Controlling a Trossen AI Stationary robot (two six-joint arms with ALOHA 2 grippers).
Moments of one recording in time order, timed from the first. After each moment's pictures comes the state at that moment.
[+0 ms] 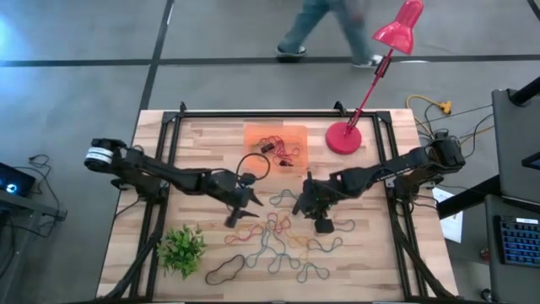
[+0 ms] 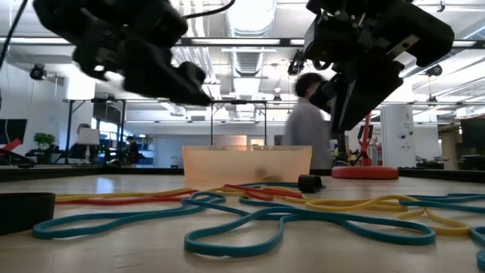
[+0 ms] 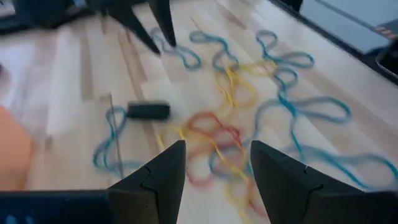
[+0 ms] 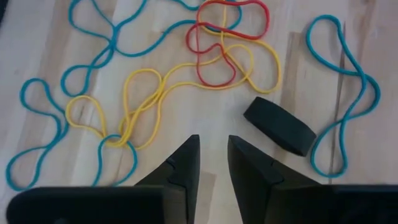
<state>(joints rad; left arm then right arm) -0.10 1.43 0.61 0.35 0.20 0.19 0.17 1.56 0.92 -0.39 -0.17 0.10</state>
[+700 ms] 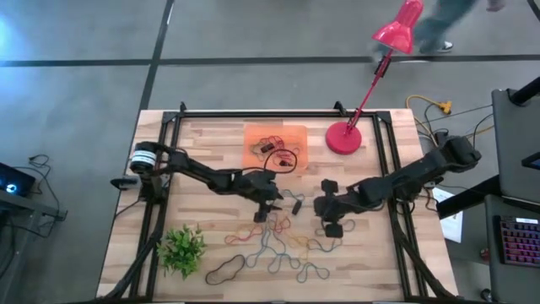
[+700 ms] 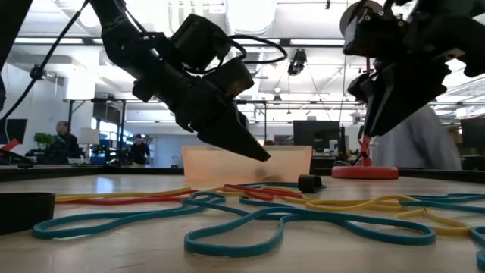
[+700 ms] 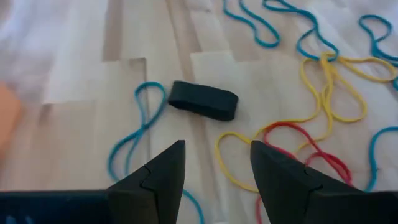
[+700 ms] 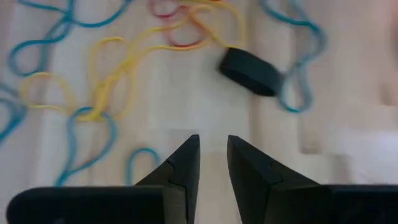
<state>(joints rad) -0.02 1.84 0.88 0.39 0.15 0.06 0.34 1.41 0.77 -0.40 0.17 0.31</state>
